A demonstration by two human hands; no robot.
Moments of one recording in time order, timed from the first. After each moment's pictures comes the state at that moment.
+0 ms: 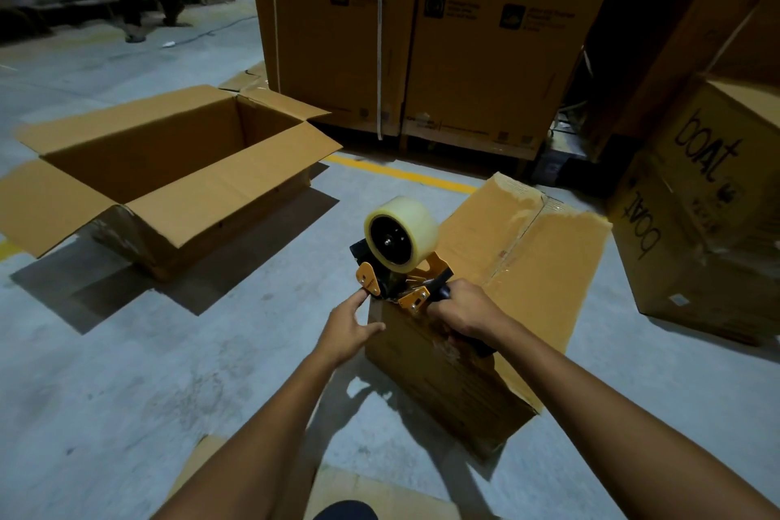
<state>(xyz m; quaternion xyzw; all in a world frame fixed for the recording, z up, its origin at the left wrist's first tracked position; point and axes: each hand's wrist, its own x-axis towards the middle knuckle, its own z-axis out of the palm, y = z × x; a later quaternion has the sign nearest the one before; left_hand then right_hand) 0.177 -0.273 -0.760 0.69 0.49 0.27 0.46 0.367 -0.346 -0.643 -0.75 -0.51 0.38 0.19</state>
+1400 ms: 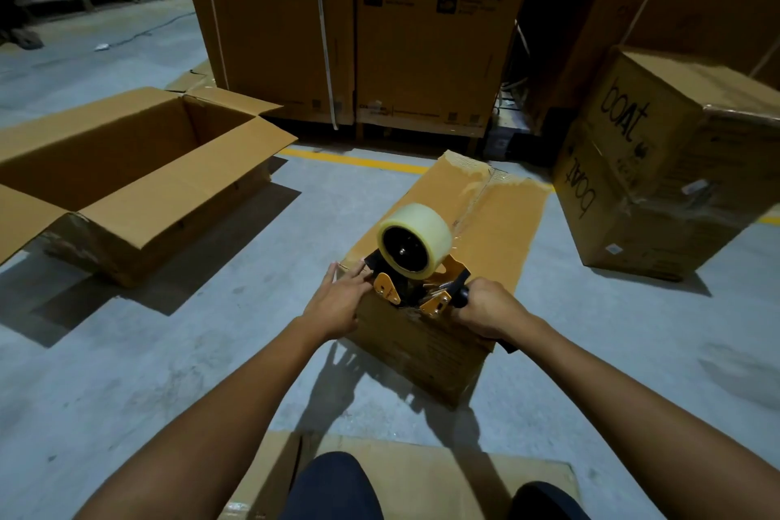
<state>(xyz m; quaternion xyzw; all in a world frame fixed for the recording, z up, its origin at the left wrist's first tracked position) 0.193 -0.300 -0.715 0.94 0.33 0.00 0.04 0.408 -0.442 -0.637 -0.83 -0.49 0.25 0.08</state>
